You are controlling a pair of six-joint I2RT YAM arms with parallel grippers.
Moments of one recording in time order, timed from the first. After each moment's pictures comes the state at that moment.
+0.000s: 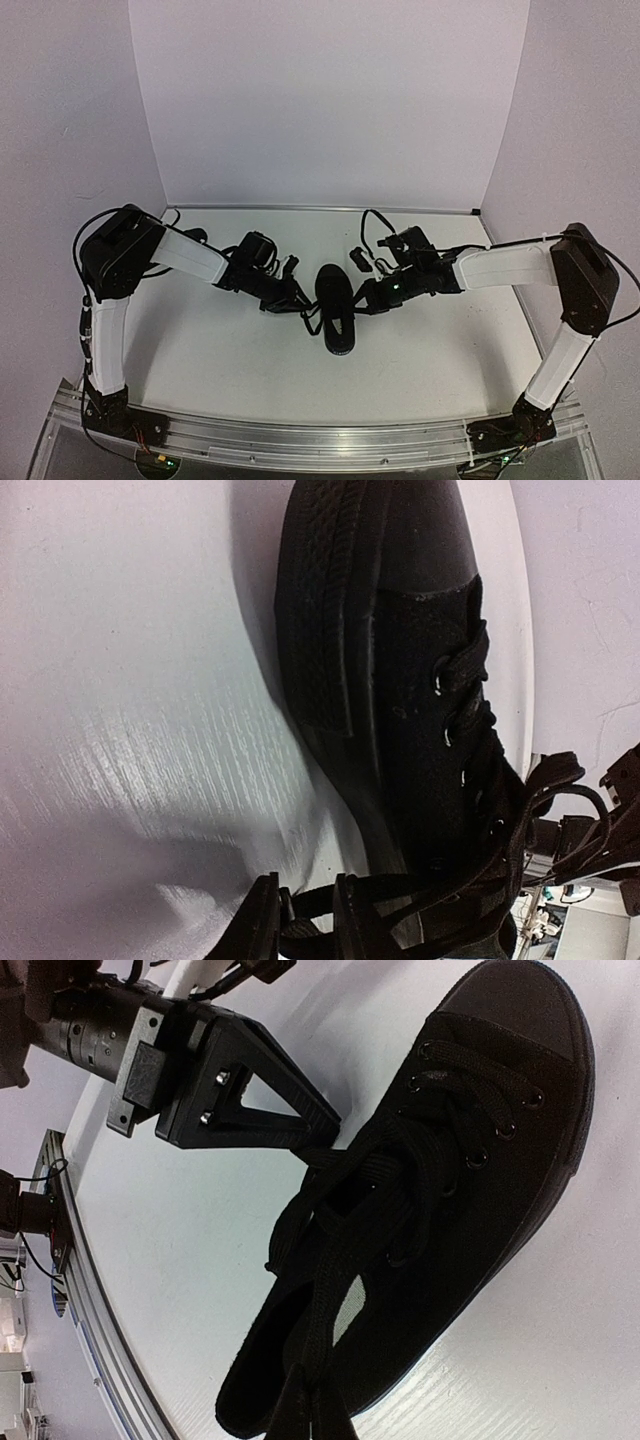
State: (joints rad) left arm -0.67 2.08 1.19 0.05 0.60 -0.68; right arm 0.70 1.74 1.03 -0.14 -0.48 0.32
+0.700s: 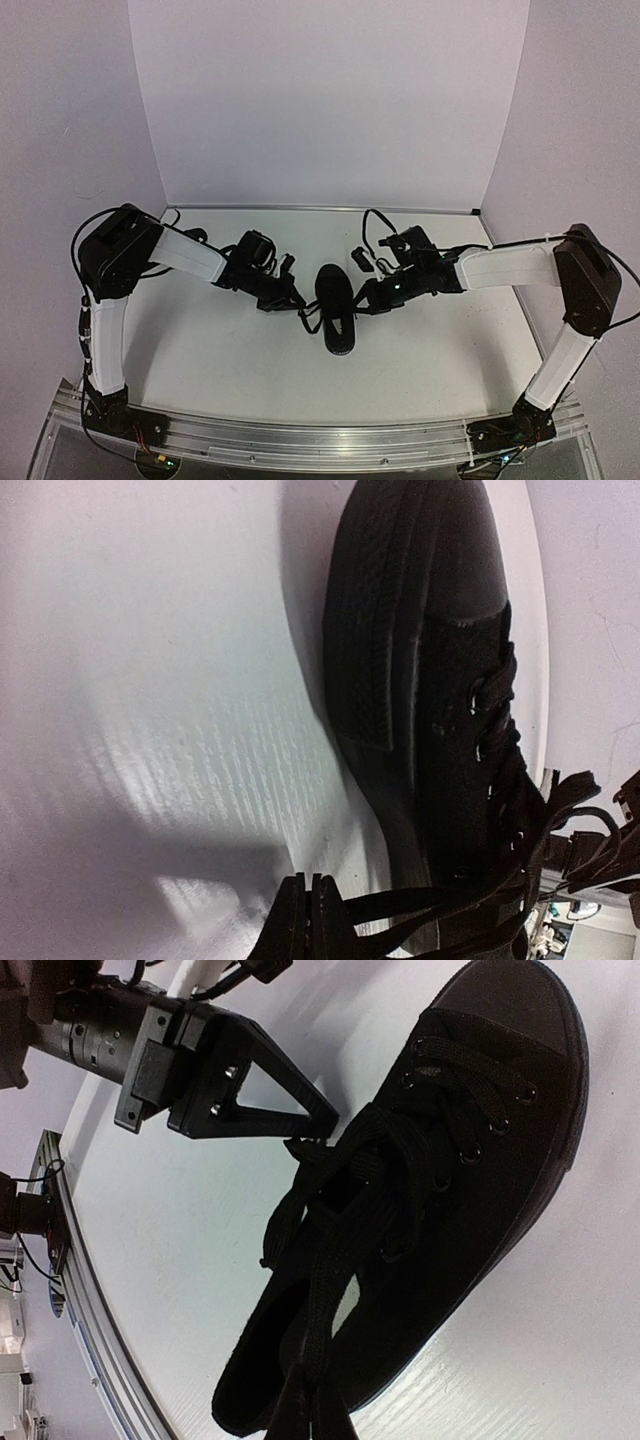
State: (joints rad) left arm -0.66 2.08 1.19 0.04 0.55 -0.69; right arm 0.70 1.73 1.03 -0.15 -0.47 0.32
